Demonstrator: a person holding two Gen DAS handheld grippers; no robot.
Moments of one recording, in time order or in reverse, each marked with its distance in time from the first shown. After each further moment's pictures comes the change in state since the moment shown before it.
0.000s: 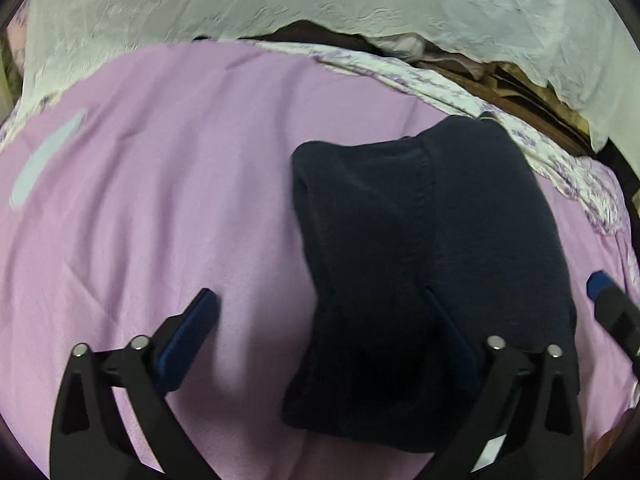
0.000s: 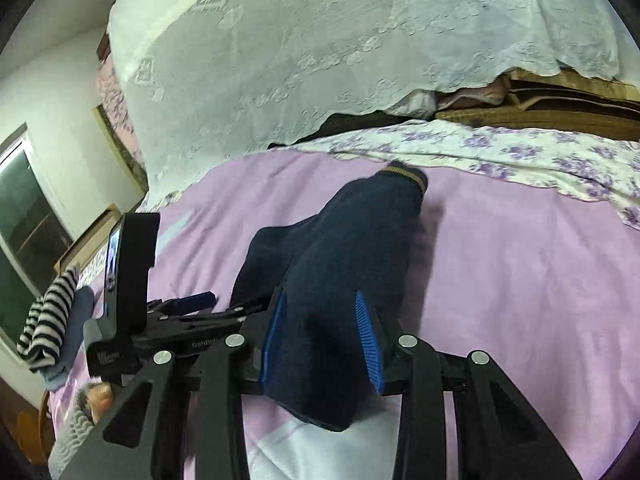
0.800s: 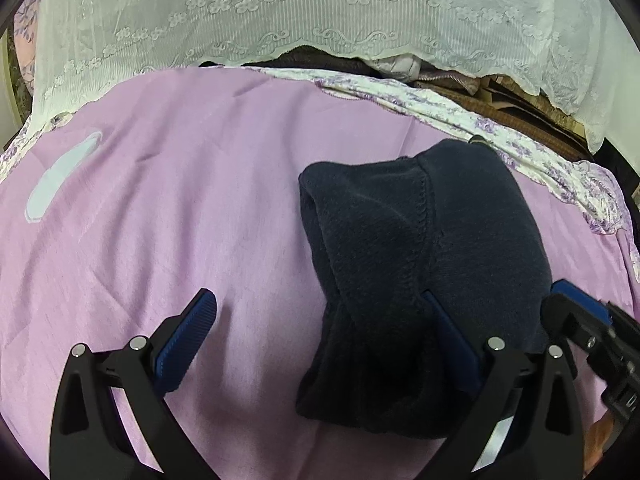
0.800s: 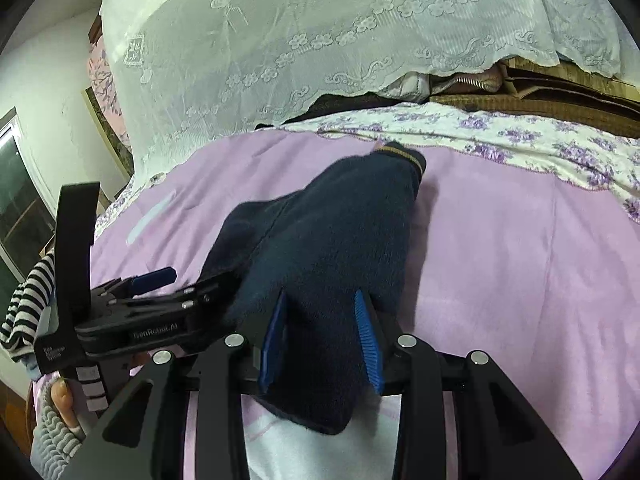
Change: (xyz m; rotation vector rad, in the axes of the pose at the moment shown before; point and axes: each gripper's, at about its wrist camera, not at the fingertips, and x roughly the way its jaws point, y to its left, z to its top) left arm -0.020 -0.002 -0.005 0.046 -0.098 0.037; right arm 0.014 -0.005 -0.007 -0.007 0.023 -0.056
